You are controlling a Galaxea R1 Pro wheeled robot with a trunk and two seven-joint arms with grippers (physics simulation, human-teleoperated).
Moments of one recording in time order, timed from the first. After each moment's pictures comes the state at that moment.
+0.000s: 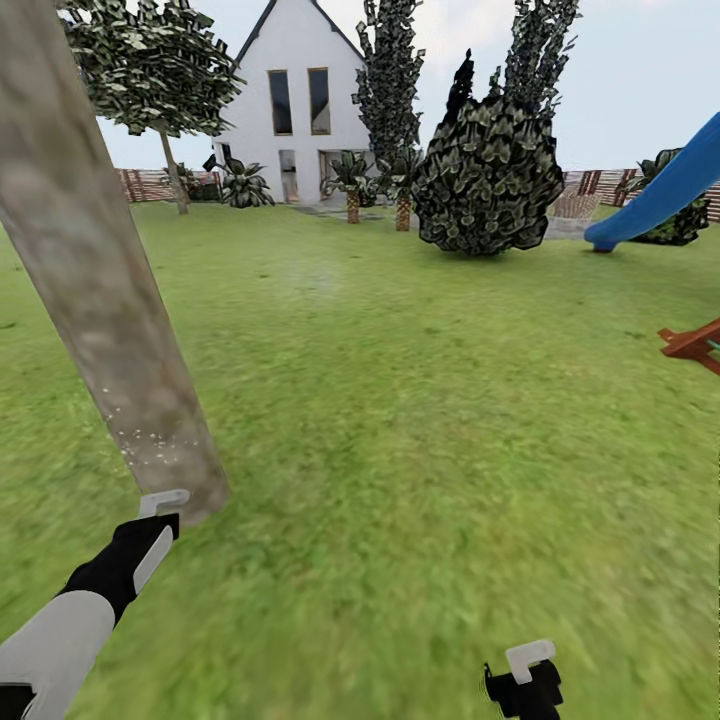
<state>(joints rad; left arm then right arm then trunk) -0.75 0.22 -0.04 -0.53 0.25 0.38 0.38 -0.47 0.00 -1.05 -0.12 1.33 -0.41 -0.16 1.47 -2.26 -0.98</state>
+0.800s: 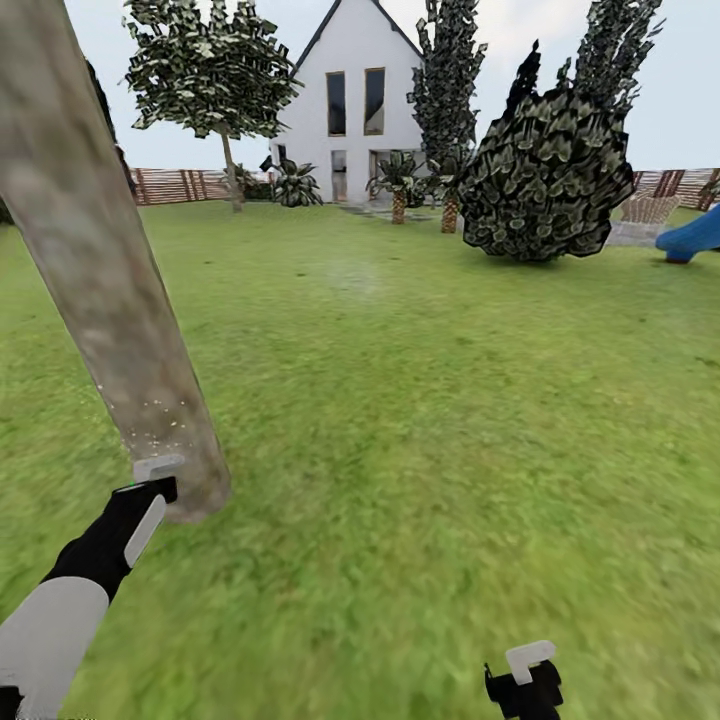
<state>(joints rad) -0.76 0.24 0.01 -0.73 0.26 0.43 0.37 -0.47 0.00 -1.05 -0.12 1.33 -0.40 -0.16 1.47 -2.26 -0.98</state>
